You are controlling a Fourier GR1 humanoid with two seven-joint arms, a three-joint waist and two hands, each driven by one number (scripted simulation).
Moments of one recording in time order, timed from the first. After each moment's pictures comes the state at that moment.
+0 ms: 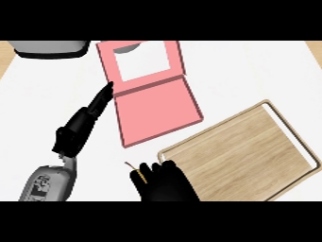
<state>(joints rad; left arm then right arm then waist) -0.20 0.09 -0.08 -1.52 -0.13 -0.16 0.07 -0.18 -0.02 0.88 -1.83 1.32 0.22 0.41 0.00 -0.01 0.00</state>
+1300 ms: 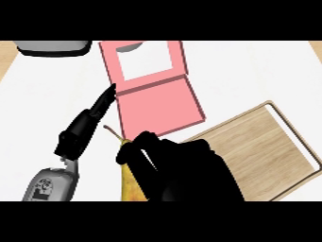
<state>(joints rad) -0.19 0.08 -0.10 -1.54 -0.15 -0.17 0.08 -0.63 -0.01 0.72 -2.14 0.98 0.31 0.93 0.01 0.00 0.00</state>
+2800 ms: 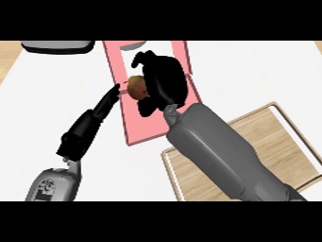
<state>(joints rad) -0.19 0.06 -0.10 -1.56 -0.16 -0.19 0.09 -0.92 0.00 0.51 -1.12 0.76 -0.19 0.62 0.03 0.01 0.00</state>
